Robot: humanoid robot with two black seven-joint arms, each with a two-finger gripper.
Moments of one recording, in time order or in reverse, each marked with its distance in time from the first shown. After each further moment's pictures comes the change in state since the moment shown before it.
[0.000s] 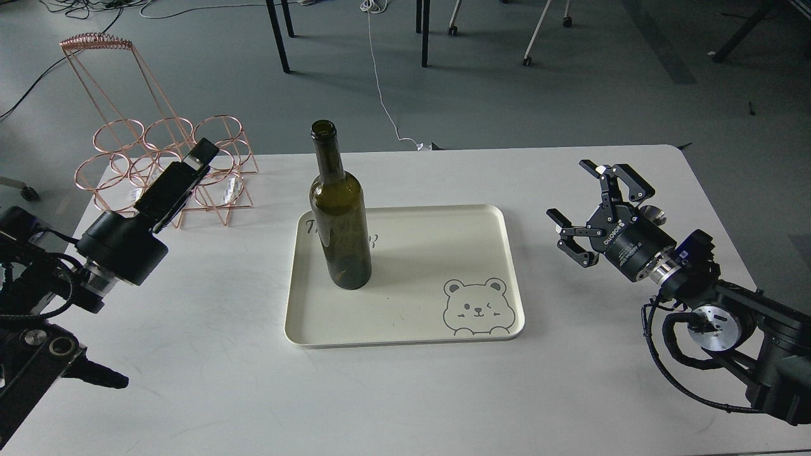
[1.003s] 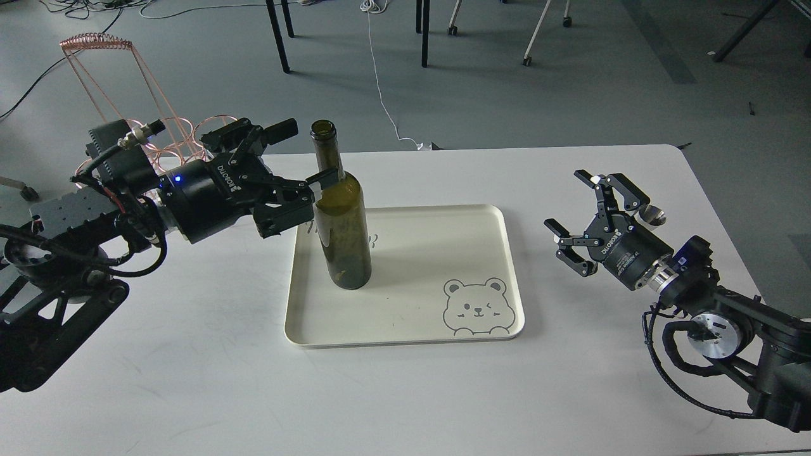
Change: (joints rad) left arm -0.381 0.084 0.315 -0.053 0.562 0.067 0.000; right arm -0.018 0.001 0.001 0.001 -0.043 0.000 0.000
